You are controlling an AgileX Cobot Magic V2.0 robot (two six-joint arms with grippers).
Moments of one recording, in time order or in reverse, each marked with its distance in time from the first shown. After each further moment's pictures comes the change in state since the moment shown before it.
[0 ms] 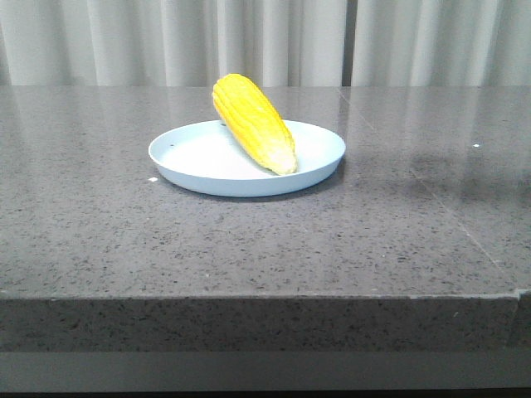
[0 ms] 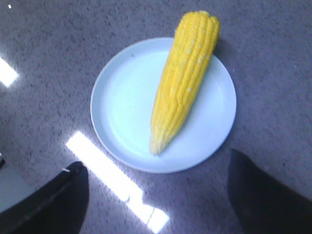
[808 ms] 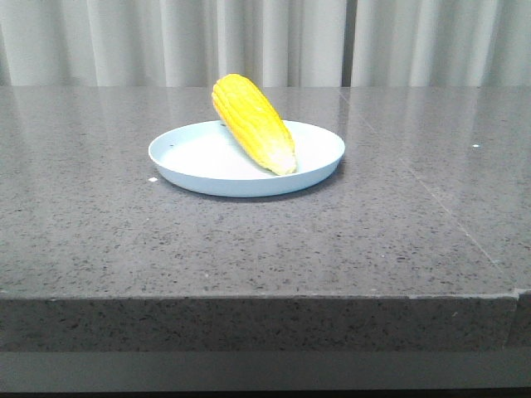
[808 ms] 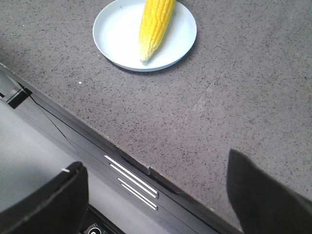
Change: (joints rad) left arm 0.000 0.000 0.000 0.000 0.000 0.000; right arm 0.000 -0.848 0.542 -0.114 0.044 0.116
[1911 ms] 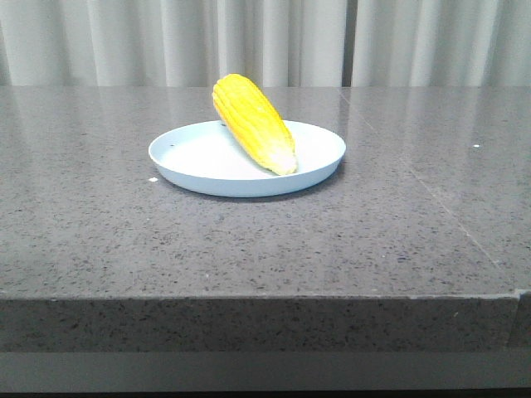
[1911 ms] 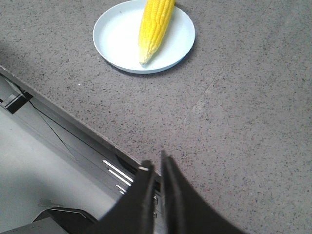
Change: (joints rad) left arm 0.000 0.000 0.000 0.000 -0.031 0.000; right arm 0.000 -0.044 0.054 -0.002 -0.037 0.000
